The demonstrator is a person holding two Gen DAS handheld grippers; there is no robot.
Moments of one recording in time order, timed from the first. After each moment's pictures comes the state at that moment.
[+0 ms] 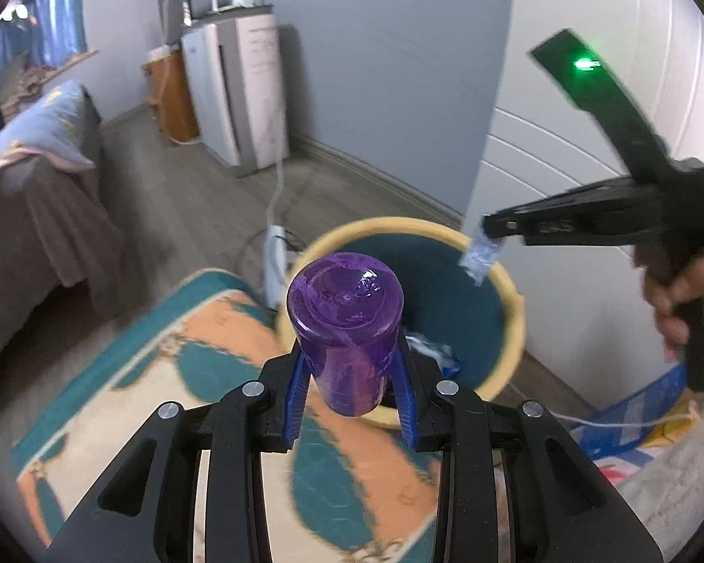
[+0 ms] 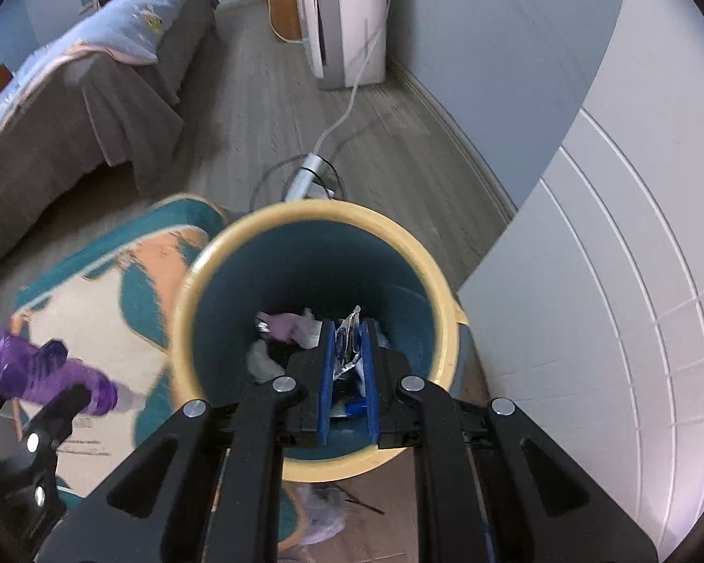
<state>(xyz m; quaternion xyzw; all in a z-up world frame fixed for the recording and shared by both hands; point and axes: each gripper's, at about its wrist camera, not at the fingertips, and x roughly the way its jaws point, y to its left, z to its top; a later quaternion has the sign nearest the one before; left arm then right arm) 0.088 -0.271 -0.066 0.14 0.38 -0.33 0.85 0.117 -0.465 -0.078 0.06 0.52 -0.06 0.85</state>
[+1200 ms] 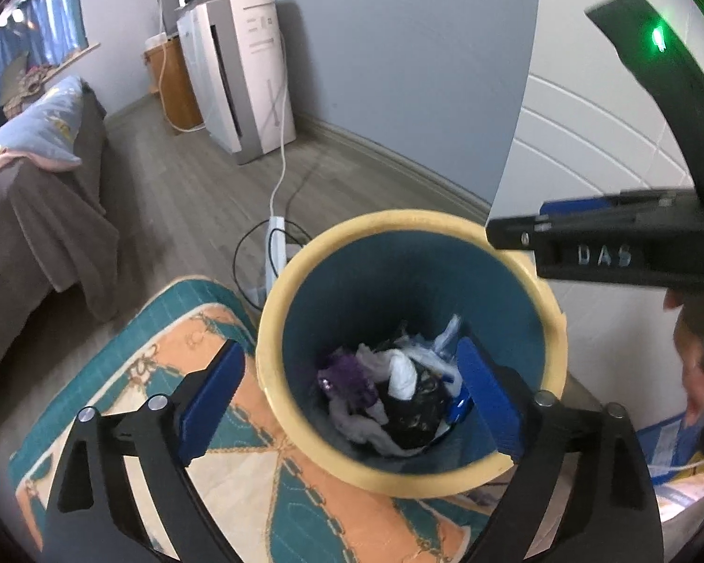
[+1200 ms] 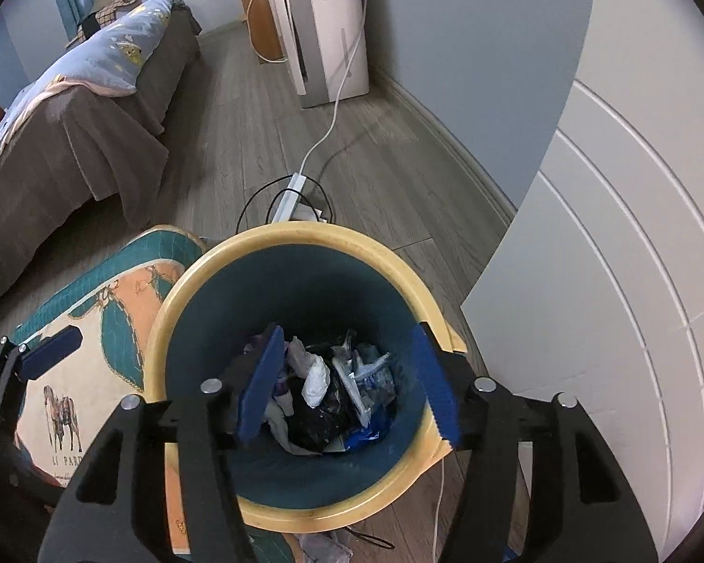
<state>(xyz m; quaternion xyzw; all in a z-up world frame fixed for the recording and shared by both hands) 0.128 -0.327 -0.104 0.17 0.40 -0.29 0.85 0.127 -0.490 -0.102 0.10 0.49 -0.07 0.86</state>
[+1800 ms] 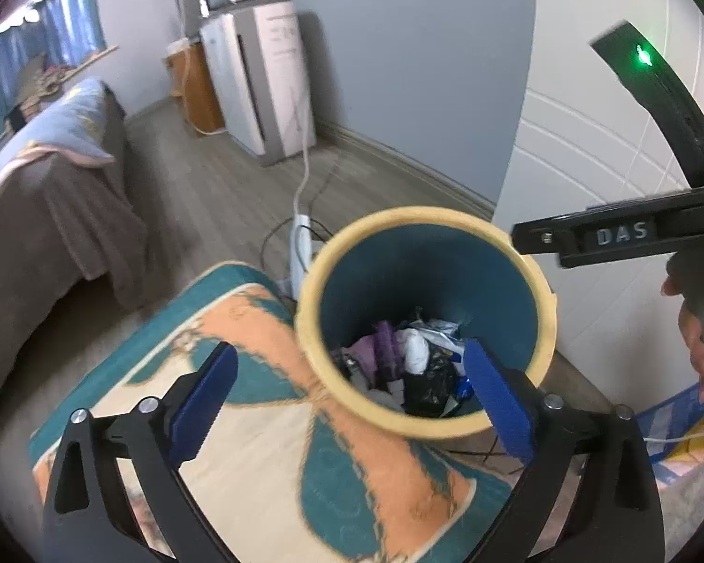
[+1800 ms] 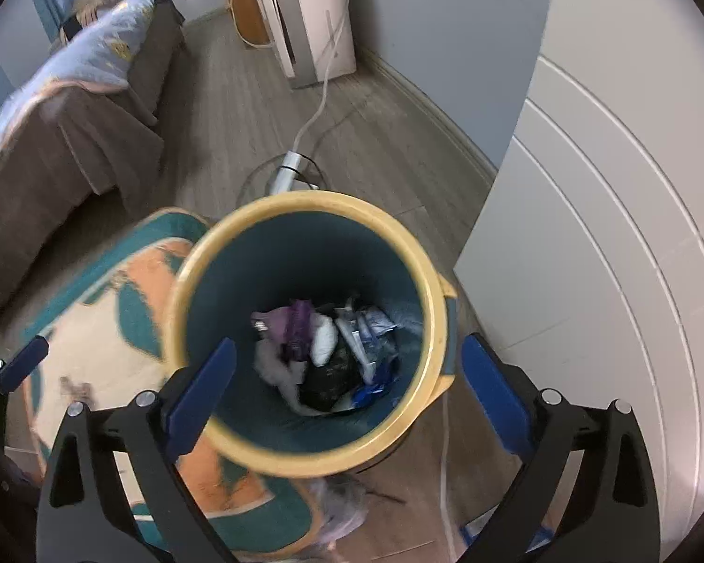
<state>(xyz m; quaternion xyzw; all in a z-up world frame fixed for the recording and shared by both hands) 0.093 -0.283 -0.062 0.17 0.39 -0.26 0.87 0.096 -0.482 -0.078 0.14 0.51 -0.09 0.84</state>
